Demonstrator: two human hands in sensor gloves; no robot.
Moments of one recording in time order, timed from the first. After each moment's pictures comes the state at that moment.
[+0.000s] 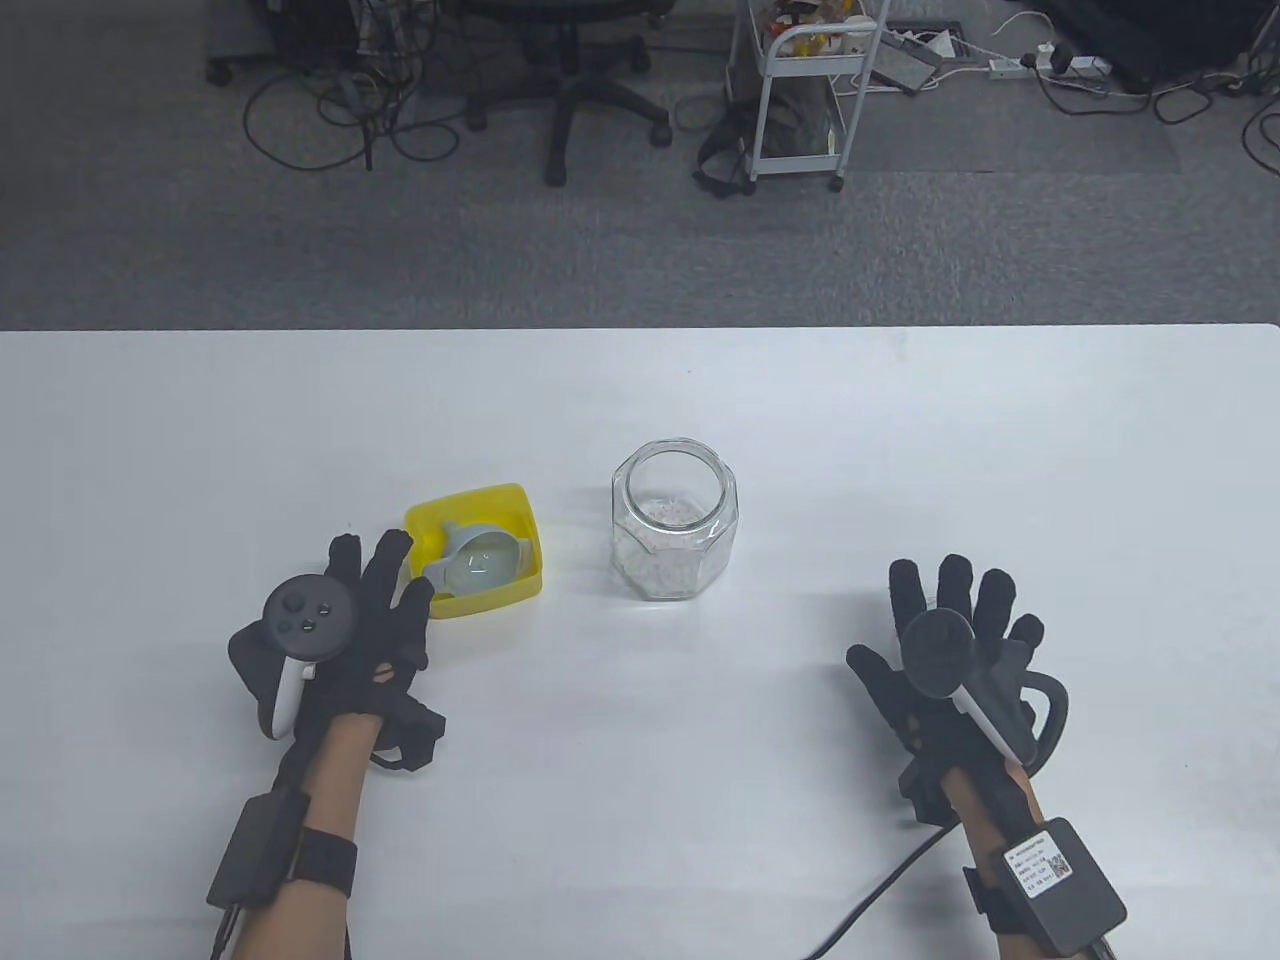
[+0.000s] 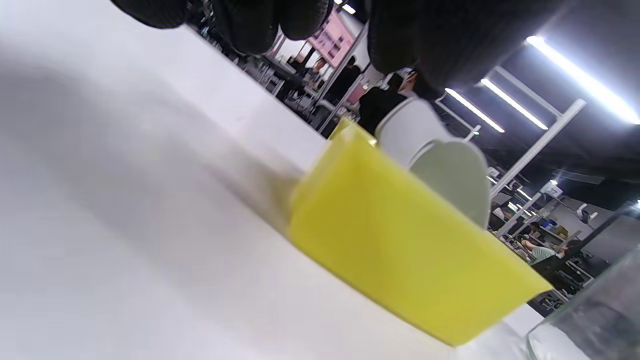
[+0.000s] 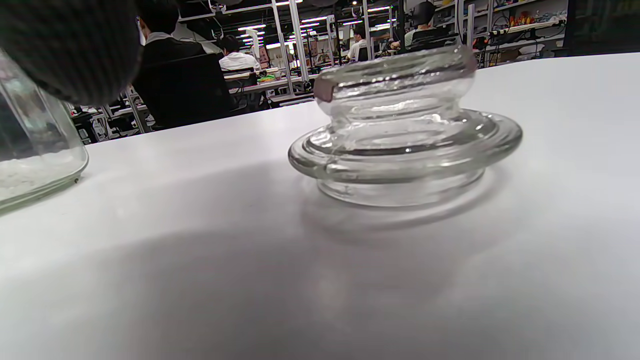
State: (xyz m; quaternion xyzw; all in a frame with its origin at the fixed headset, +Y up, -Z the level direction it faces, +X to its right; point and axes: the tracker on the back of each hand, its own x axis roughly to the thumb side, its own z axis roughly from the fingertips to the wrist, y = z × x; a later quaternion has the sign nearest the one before) left_hand -0.285 -0.734 -0.242 0.01 0.10 0.30 0.95; right_hand 0.246 -0.742 -0.223 -0.10 0.04 0.99 0.07
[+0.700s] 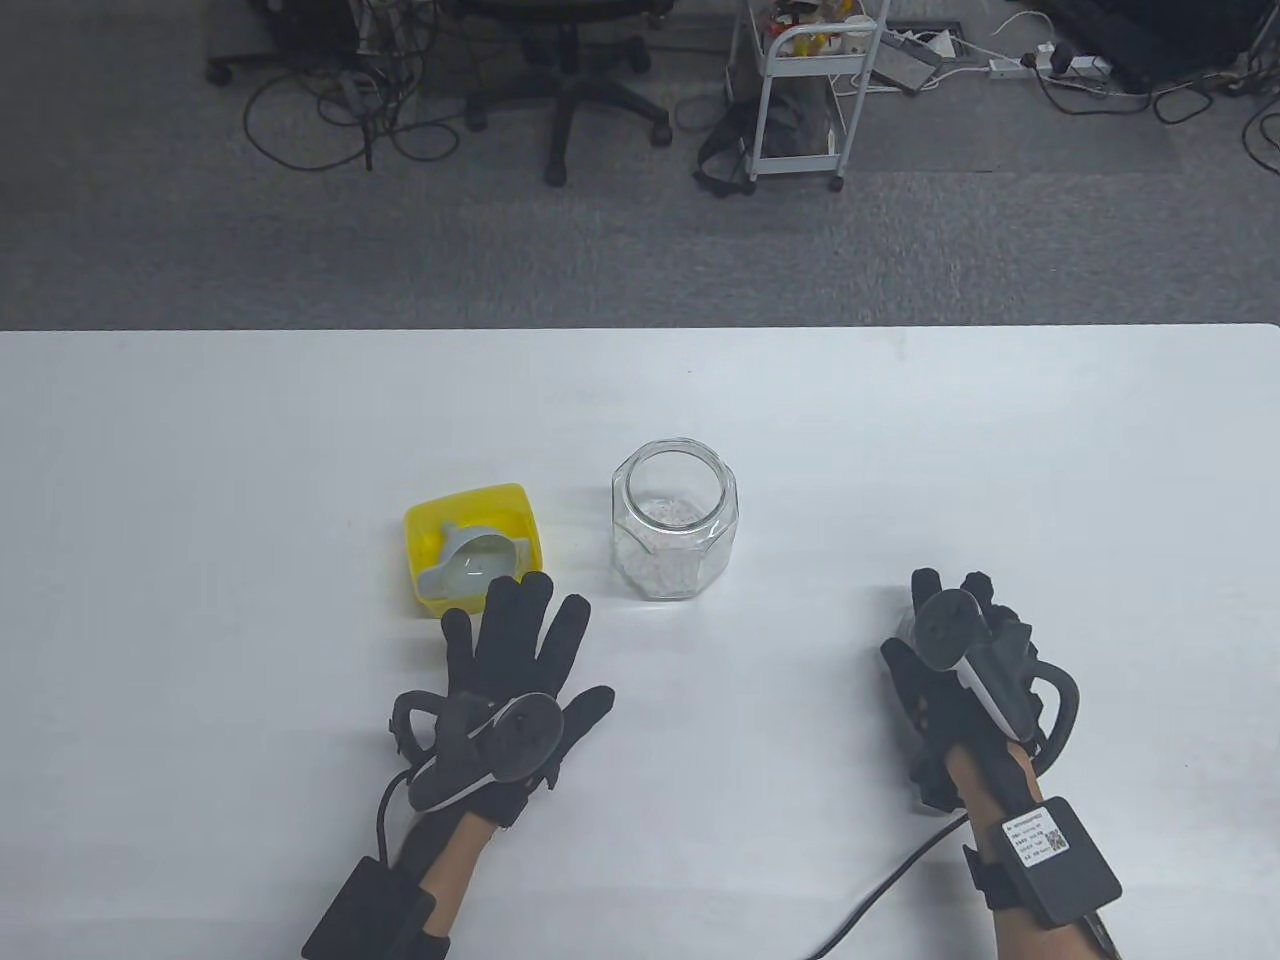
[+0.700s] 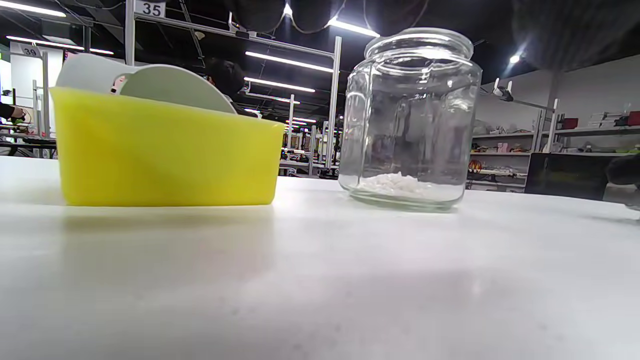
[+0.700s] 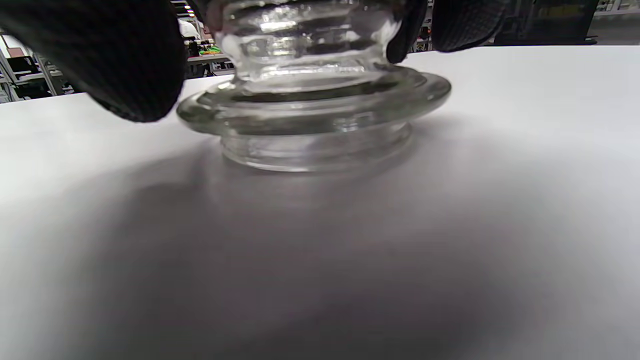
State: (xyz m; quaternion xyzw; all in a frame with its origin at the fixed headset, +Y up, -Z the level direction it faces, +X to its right) left_hand -0.150 -0.742 -0.190 0.06 -0.15 0.06 0.98; right_hand 0.266 -0.760 -0.240 -0.18 0.09 0.98 0.04
